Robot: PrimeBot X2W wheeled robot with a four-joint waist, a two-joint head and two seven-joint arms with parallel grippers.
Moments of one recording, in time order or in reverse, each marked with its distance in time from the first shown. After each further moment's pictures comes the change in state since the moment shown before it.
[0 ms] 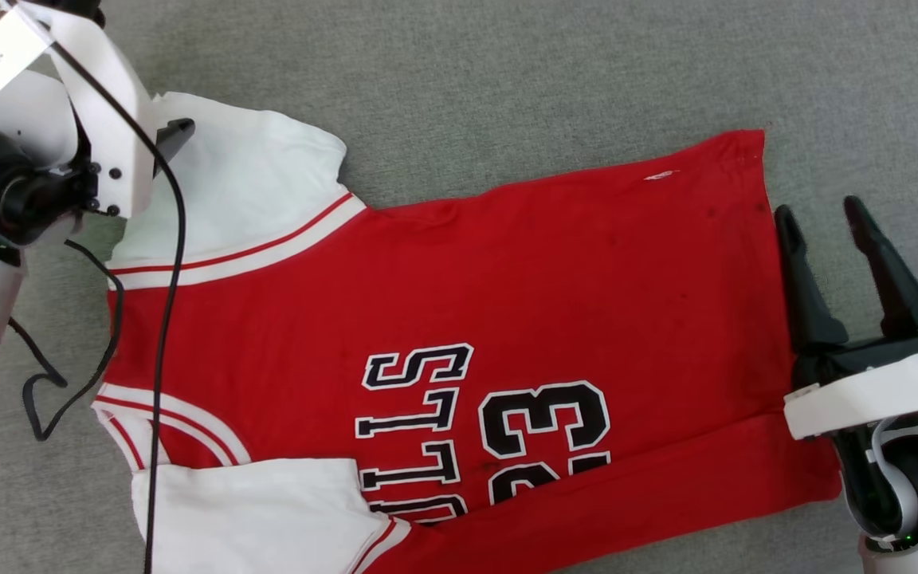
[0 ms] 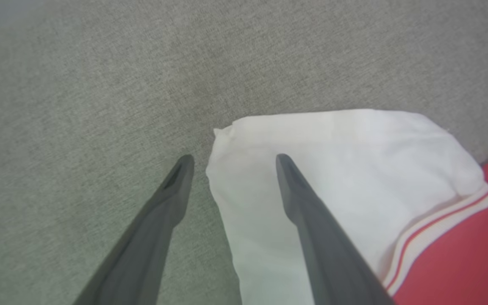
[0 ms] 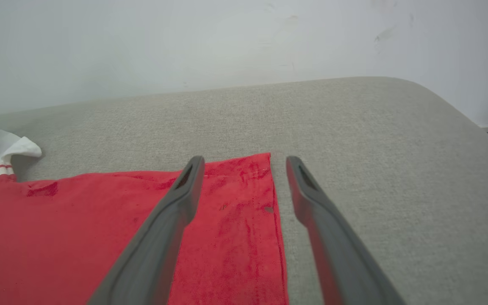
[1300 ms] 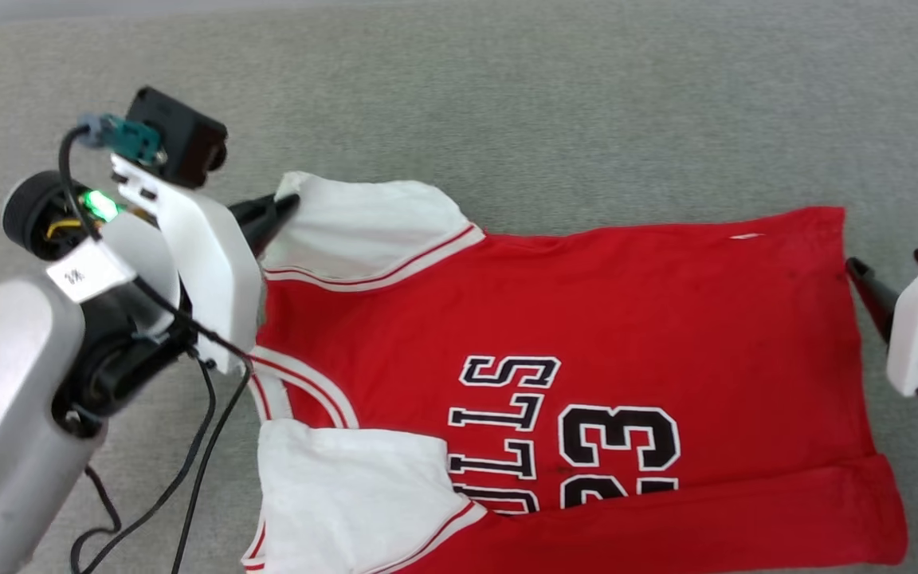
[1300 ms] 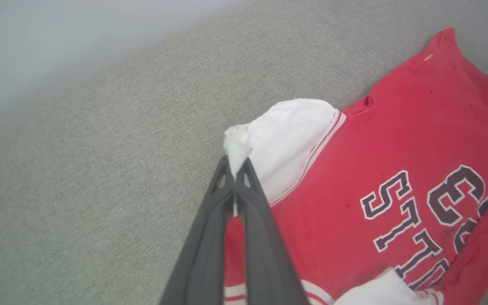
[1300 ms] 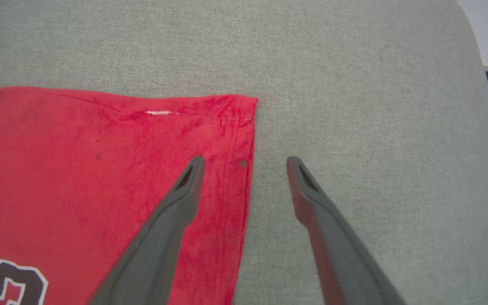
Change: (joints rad) left arm 0.300 0.033 0.001 -0.420 -0.041 0.043 -0.215; right arm -0.145 -0.160 -0.106 0.051 -0.032 0.000 0.825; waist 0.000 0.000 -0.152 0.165
